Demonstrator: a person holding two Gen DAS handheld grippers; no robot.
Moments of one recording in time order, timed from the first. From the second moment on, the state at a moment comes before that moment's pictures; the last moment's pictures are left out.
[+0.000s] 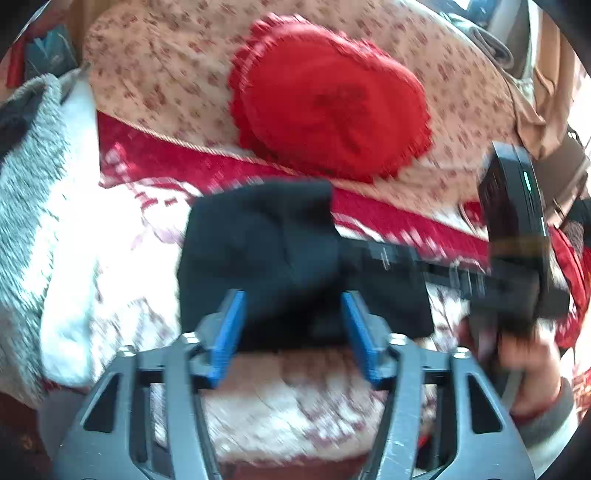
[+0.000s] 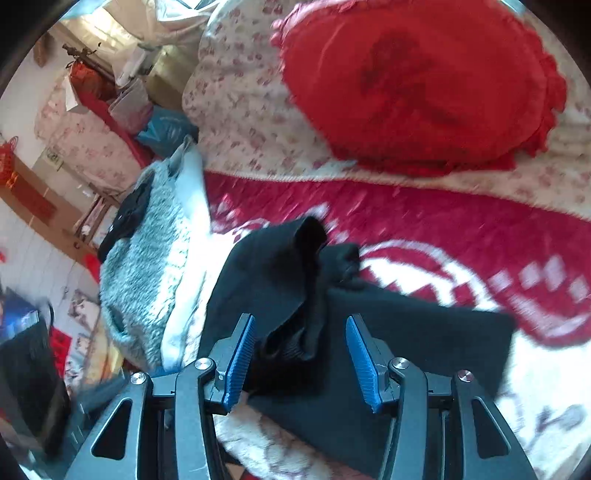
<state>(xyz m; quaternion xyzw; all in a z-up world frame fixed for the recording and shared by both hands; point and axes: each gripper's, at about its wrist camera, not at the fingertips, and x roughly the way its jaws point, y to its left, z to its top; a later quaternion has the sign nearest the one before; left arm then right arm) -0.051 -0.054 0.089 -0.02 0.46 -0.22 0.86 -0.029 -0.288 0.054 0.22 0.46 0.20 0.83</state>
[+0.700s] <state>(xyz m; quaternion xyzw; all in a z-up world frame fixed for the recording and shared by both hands) 0.097 -0.104 0.048 0.03 0.51 -0.36 0.78 -0.023 -0.264 0.020 0.28 0.45 0.19 0.83</state>
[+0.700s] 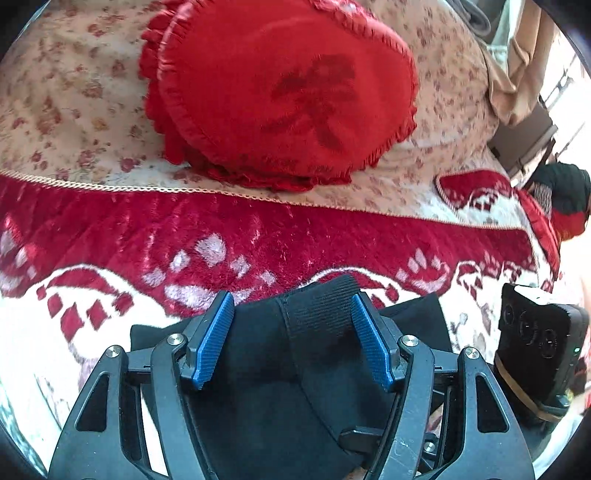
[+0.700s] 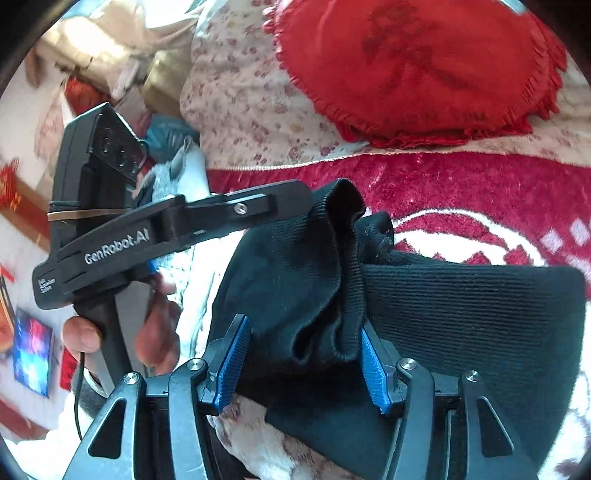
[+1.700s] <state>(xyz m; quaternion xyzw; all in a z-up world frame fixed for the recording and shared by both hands) 0.031 -0.156 0.132 0.04 0.43 -0.41 0.80 -0.082 -0.313 0.111 0.23 0.36 0.21 0.88</state>
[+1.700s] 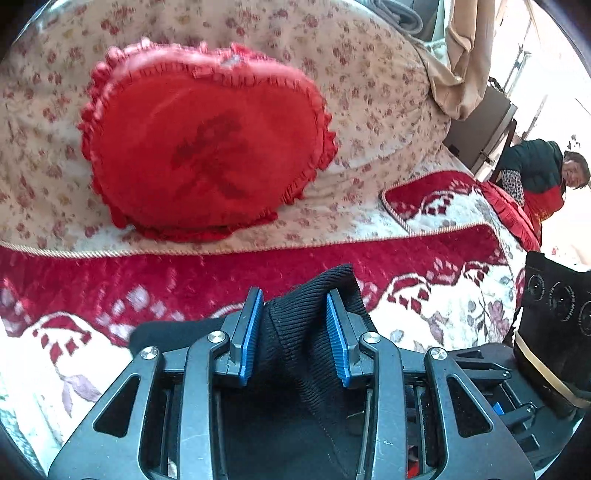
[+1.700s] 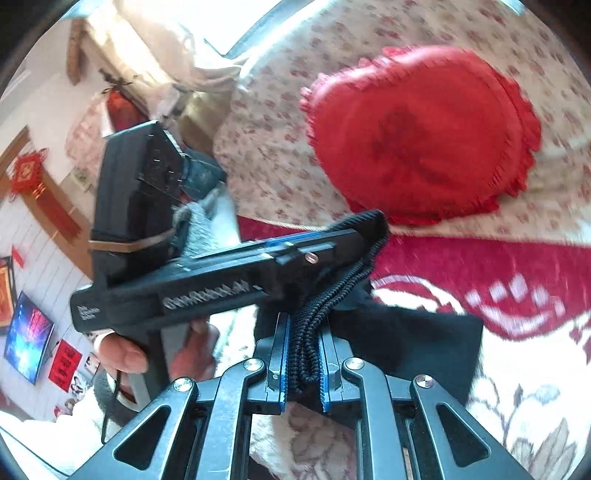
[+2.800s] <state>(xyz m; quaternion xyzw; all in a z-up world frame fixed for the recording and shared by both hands) 0.017 -0.147 0.098 0.04 0.45 -0.34 0.82 -0.097 -0.364 0.079 0.24 0.42 0.12 0.87</state>
